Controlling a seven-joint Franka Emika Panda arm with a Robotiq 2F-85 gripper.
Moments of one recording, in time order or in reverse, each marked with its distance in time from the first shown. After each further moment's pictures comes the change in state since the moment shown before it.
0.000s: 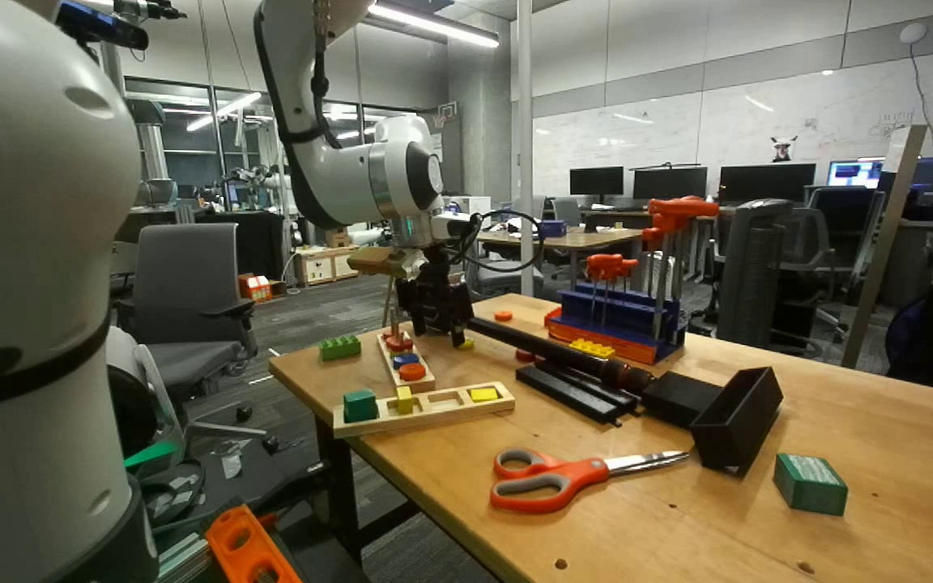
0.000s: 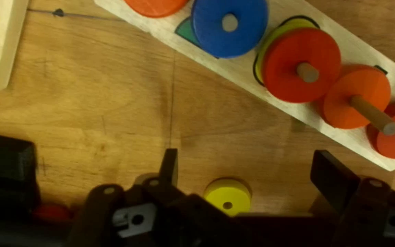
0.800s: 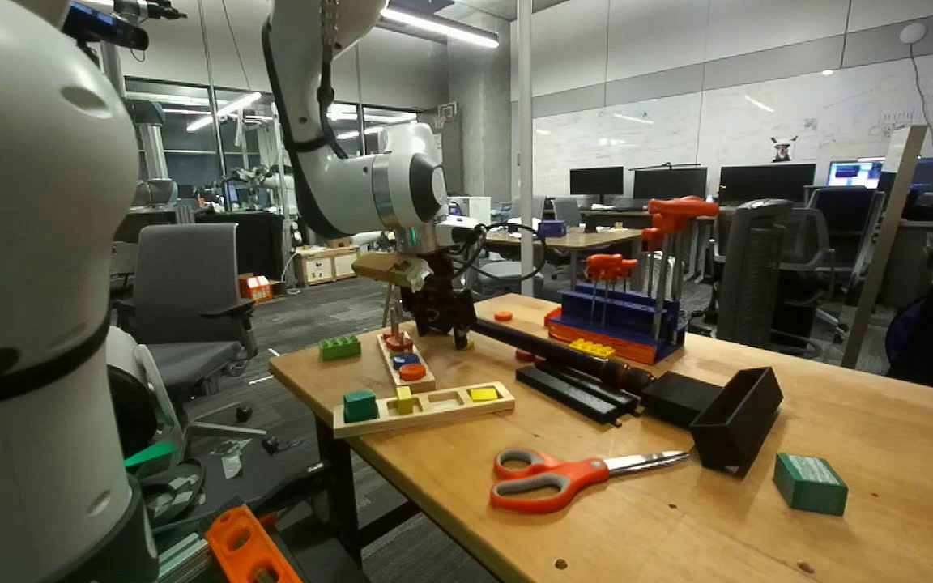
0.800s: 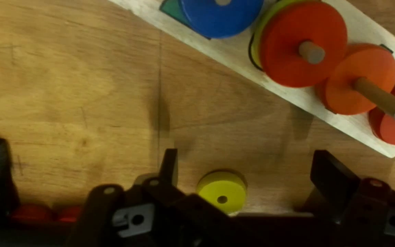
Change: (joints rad) arm -0.008 0.032 -0.007 -0.006 0.014 0.099 -0.016
